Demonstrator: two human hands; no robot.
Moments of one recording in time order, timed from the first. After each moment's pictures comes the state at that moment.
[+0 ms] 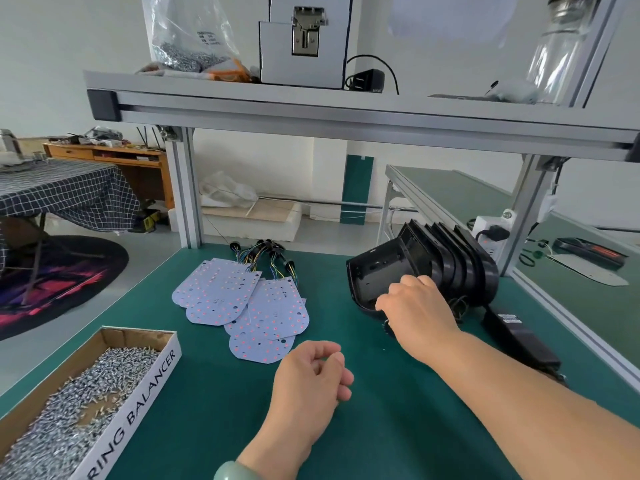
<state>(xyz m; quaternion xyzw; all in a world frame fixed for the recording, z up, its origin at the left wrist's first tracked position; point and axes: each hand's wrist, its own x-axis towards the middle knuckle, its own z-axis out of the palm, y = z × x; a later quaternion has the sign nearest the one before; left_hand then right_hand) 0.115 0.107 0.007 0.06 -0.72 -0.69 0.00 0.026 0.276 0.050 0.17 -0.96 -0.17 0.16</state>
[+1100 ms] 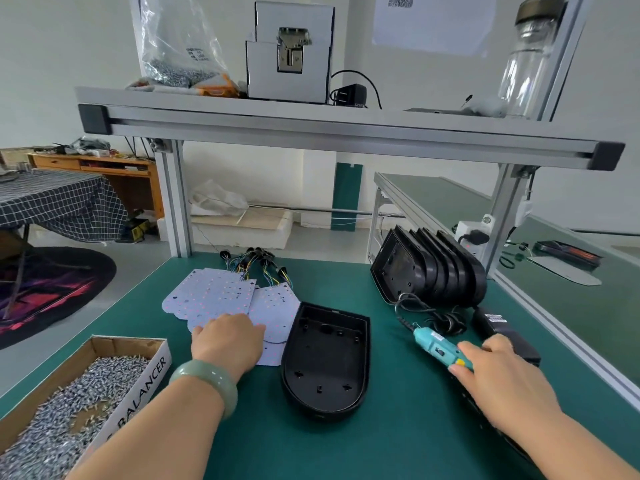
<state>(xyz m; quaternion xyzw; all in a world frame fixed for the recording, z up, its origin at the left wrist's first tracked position) 0.022 0.028 0.008 0.13 -0.99 -0.06 0.01 0.110 0.361 0.023 -0.10 -0.99 -0.06 0.07</state>
